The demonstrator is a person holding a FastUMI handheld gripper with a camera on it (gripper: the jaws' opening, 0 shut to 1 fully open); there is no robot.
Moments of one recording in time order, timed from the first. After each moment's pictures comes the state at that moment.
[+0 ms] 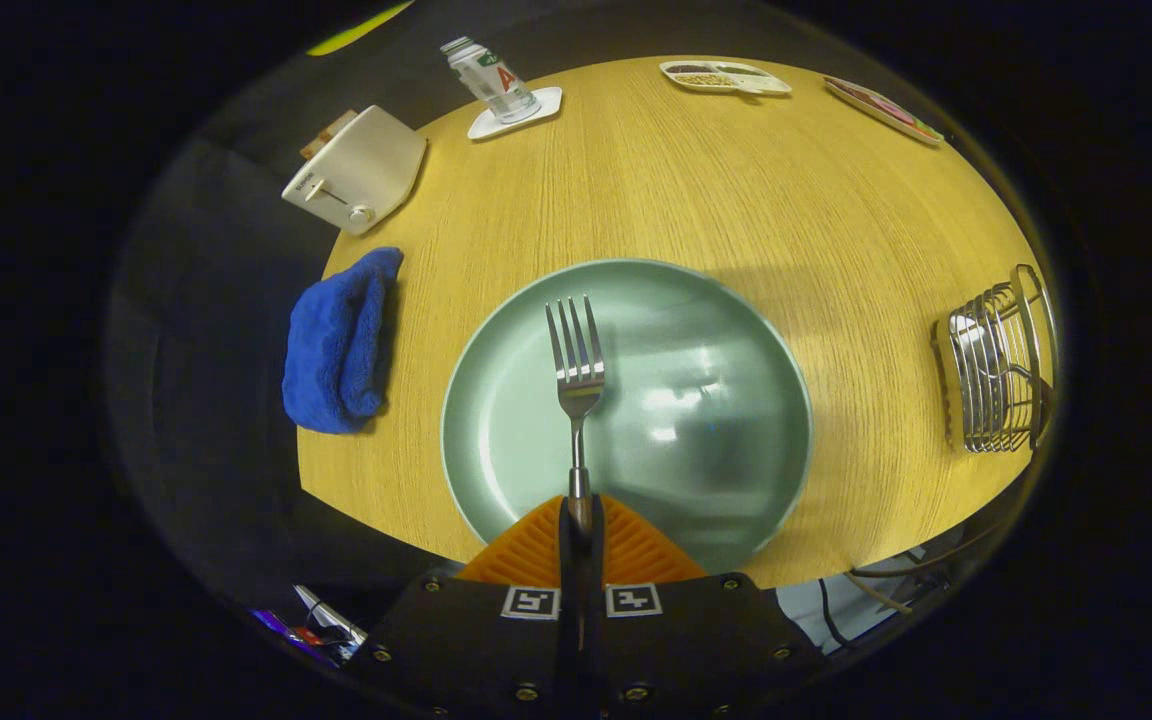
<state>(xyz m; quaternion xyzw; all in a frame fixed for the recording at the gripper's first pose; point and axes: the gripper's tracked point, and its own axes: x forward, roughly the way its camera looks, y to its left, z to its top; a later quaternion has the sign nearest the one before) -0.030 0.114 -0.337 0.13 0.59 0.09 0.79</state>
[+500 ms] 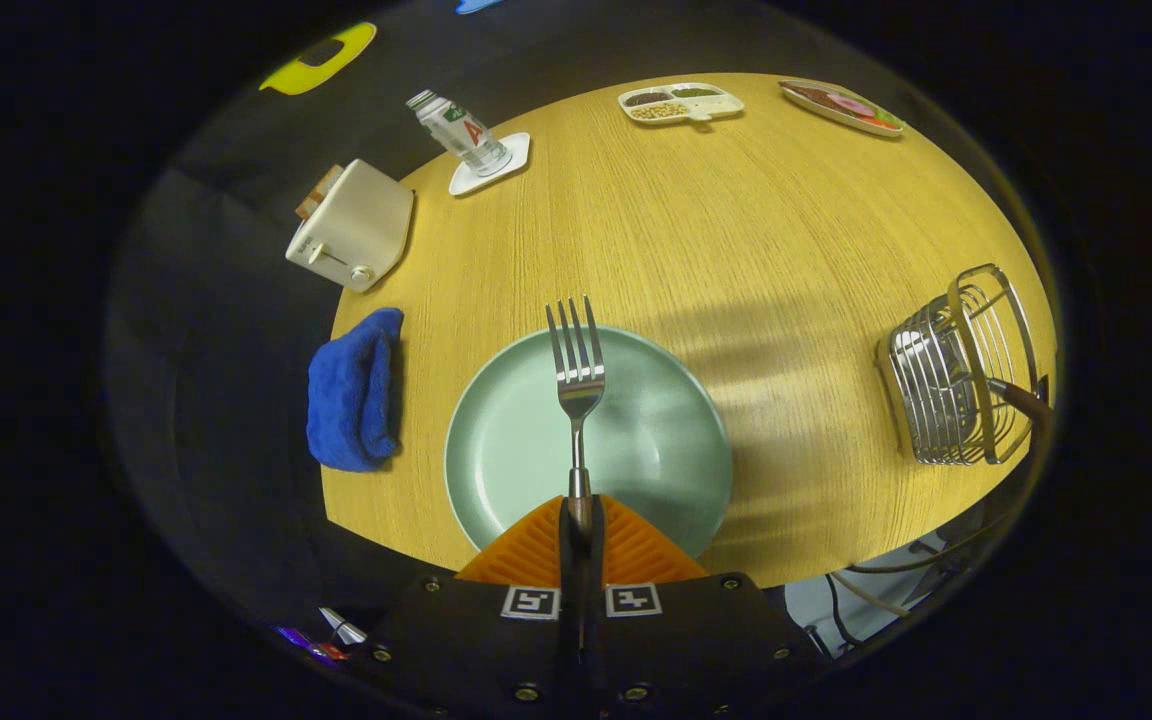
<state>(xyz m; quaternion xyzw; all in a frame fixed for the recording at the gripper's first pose) -0.013 0.078 -0.301 0.18 0.55 0.07 0.81</state>
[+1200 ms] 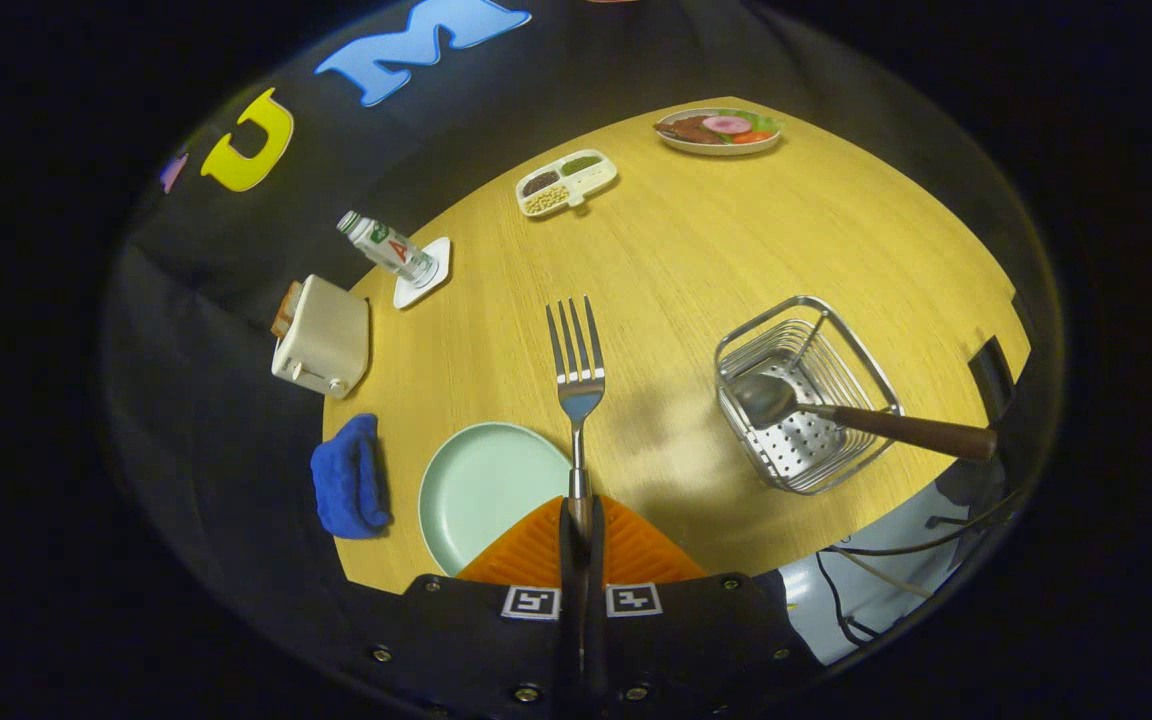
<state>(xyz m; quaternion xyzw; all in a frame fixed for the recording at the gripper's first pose) -0.018 -0.031 -0.254 0.24 0.47 -0.03 0.85</state>
